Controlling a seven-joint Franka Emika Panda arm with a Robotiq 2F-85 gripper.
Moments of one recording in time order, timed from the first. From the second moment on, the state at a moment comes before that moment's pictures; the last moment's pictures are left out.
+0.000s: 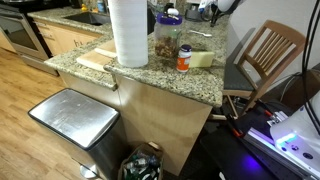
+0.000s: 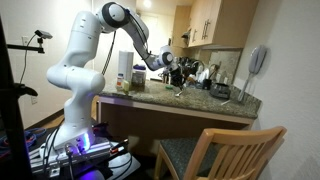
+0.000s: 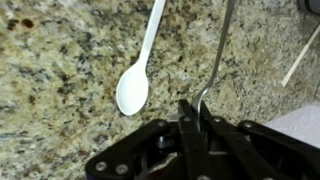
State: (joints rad) arm 0.52 0.30 -0.69 -2.00 -0.37 2.67 2.60
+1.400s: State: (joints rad) arm 0.70 0.59 -0.91 -1.92 0.04 2.69 2.60
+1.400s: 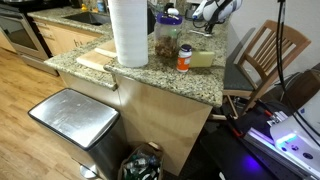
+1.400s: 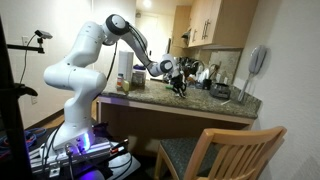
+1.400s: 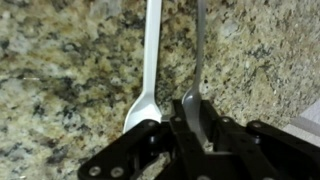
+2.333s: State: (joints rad) arm 0.54 0.23 -0.75 -2.01 -0.04 2.67 2.58
